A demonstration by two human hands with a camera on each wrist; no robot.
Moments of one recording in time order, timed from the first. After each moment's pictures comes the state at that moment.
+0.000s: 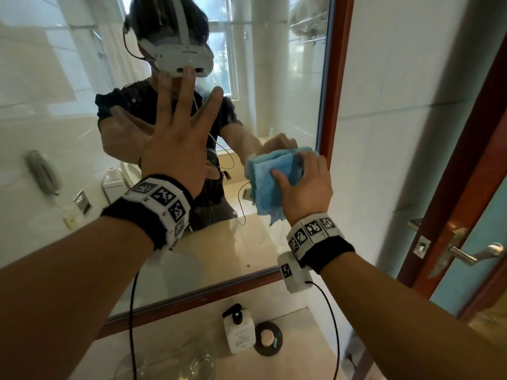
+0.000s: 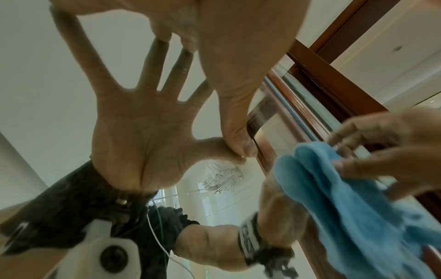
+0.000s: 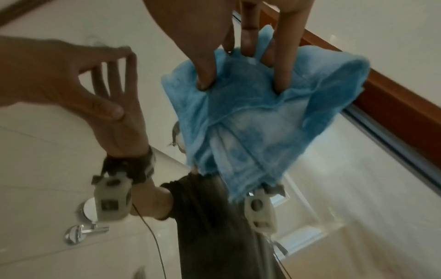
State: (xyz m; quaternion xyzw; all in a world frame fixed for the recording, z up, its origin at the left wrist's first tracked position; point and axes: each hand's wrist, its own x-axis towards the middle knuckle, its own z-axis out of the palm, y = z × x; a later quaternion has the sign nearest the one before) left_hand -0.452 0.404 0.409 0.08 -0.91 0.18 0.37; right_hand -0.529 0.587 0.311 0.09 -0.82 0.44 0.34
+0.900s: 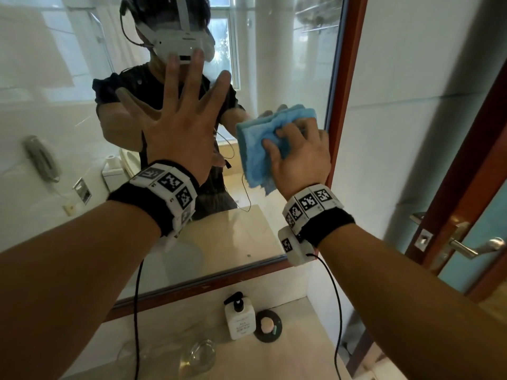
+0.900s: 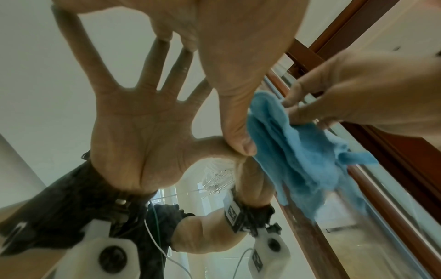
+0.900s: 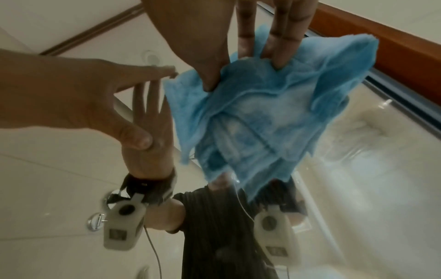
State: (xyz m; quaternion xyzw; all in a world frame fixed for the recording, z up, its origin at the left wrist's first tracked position) left_hand -0.455 0.398 0.406 0.08 -0.90 0.18 0.40; right_hand -0.524 0.570 0.347 0.16 -0.83 0.32 0.42
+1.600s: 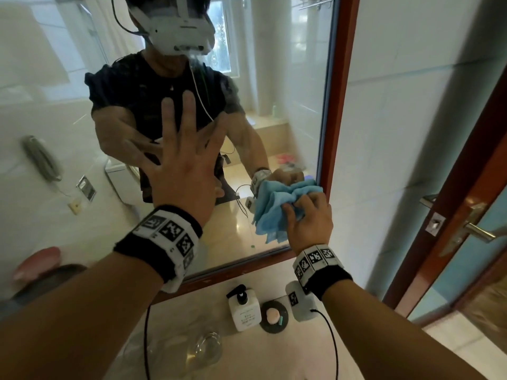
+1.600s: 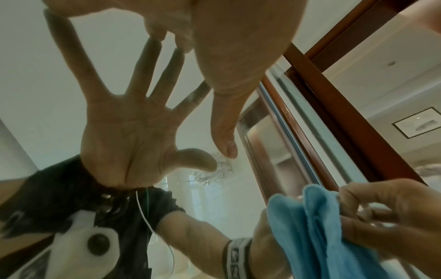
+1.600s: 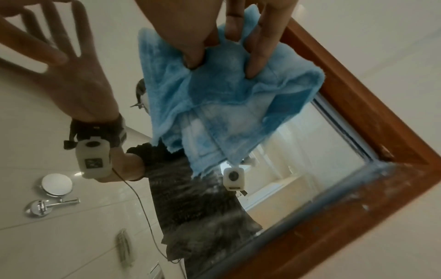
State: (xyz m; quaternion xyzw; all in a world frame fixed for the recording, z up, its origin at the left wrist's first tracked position) left_hand -0.442 0.416 0.338 0.10 -0.92 0.17 0.33; right_hand -0.527 0.593 0.189 0.06 -0.86 0.42 0.28
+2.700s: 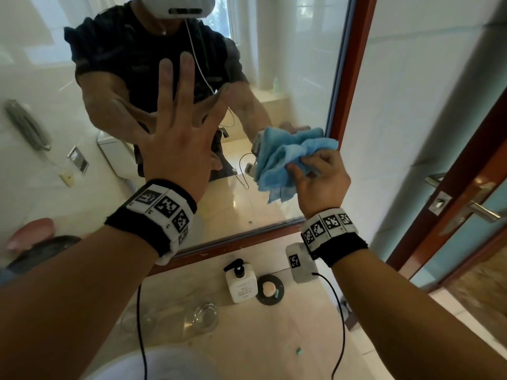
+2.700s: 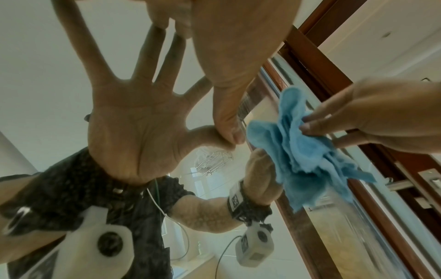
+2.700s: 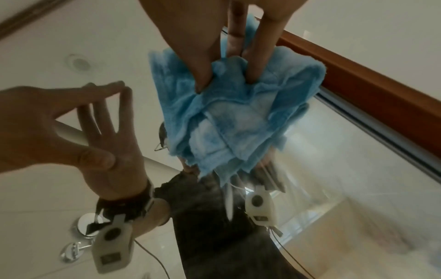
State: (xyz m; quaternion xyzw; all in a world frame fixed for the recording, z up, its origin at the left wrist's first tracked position) left_hand -0.444 0.406 0.323 0.08 -0.92 0.17 0.33; right_hand -0.535 0.597 0.215 0.09 -0.76 0.55 0.34
